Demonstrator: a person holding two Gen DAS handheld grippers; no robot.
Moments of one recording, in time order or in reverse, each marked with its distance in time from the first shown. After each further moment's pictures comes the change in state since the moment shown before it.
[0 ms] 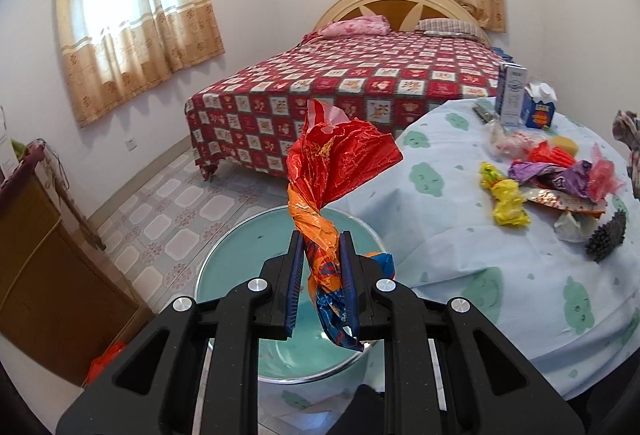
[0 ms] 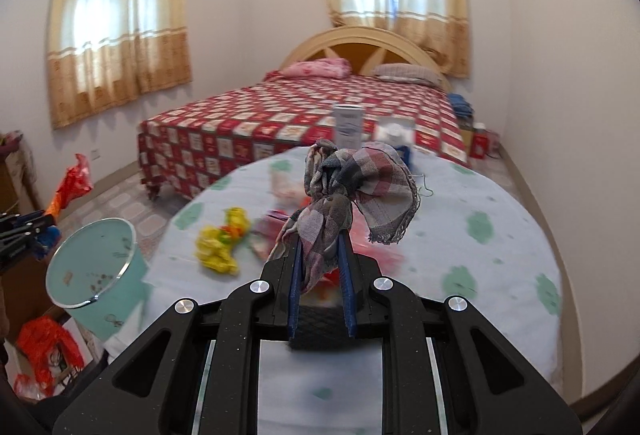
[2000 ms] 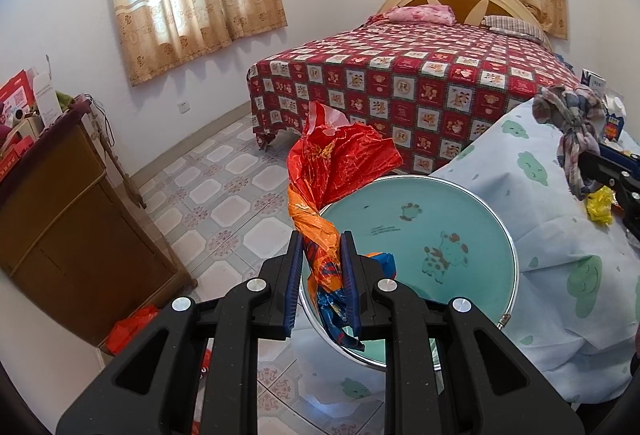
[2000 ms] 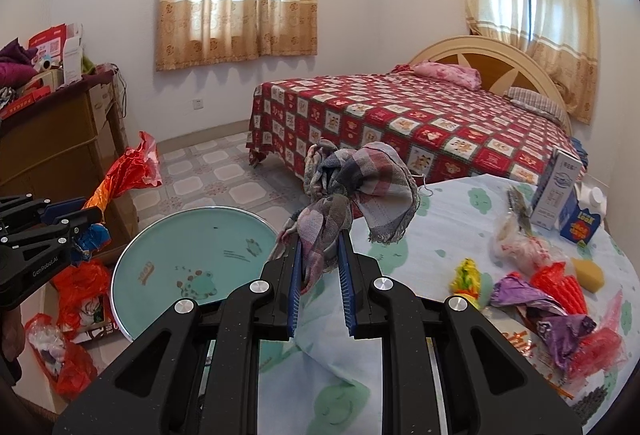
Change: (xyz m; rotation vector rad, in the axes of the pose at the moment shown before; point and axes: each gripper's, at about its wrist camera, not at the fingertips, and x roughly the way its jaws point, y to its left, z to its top) left arm 0.022 0.094 -0.027 -0.121 0.069 0.167; right arm 0.087 0.199 0.022 -0.252 0.043 0.344
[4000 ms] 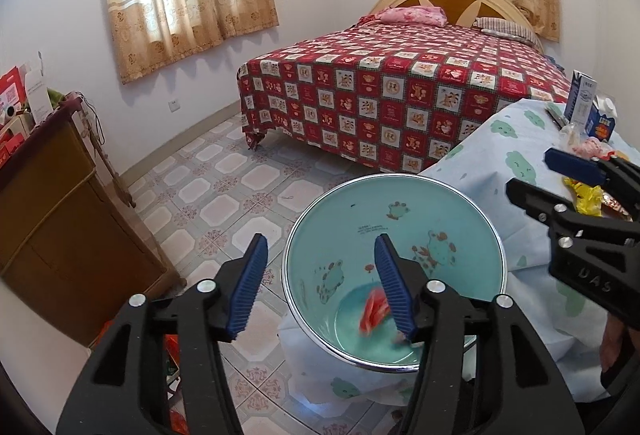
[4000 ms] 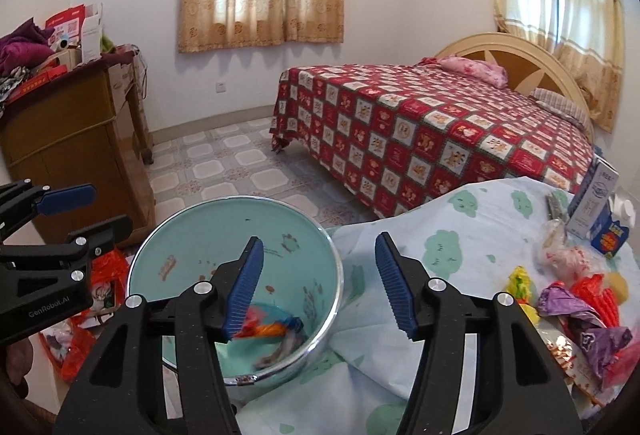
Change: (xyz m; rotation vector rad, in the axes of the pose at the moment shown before) left arm -0.002 -0.008 -0.003 -0.002 0.000 -0.044; right arm 0.025 0.030 -0.003 -0.044 0.042 0.055
